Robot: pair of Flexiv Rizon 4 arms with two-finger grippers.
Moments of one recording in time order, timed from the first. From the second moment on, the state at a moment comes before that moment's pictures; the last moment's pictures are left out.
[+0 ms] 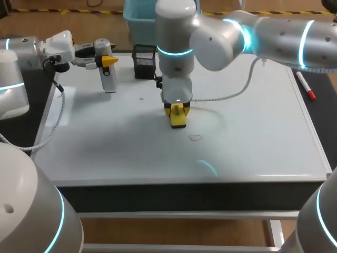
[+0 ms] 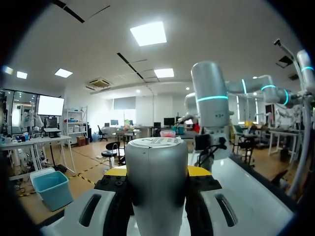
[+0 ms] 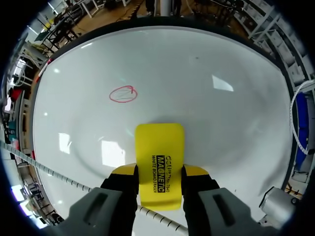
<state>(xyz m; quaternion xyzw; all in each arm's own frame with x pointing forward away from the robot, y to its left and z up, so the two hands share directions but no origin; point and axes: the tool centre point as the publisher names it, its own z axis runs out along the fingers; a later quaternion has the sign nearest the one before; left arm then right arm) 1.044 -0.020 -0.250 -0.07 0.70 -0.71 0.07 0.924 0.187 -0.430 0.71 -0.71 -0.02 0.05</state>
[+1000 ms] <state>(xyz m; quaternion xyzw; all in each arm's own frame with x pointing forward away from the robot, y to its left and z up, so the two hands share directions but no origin) 1.044 -0.020 -0.250 -0.07 0.70 -0.71 0.07 0.995 0.100 -0.372 0.66 -0.75 0.02 0.01</state>
